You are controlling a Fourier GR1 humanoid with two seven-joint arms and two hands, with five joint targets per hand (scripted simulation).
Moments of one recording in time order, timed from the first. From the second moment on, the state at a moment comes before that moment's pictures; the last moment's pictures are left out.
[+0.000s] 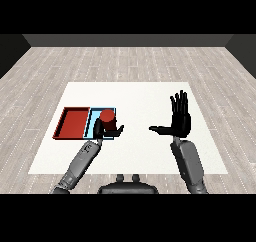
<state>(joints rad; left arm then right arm) -0.33 0.15 -0.39 -1.43 0.10 0.49 -0.14 -0.26 -0.18 0.12 -1.76 -0.30 -0.28 -0.25</state>
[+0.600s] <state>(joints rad) -0.38 0.34 -0.24 -1.42 0.01 0.46 0.00 -0.06 -0.22 0.06 -1.63 -0.29 -0.17 -0.35</state>
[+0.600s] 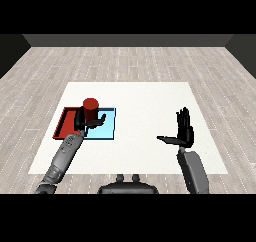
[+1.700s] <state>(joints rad) -0.63 0.46 0.01 -0.35 -0.09 0.44 -0.15 -0.04 -0.22 0.02 -1.50 -0.25 -0.11 -0.50</state>
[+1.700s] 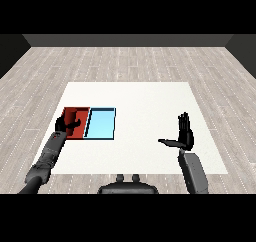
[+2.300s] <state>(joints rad) -0.75 0.48 -0.01 -0.09 -0.17 0.34 -0.09 -0.03 -0.20 0.03 -1.53 -0.24 -0.09 -0.55</state>
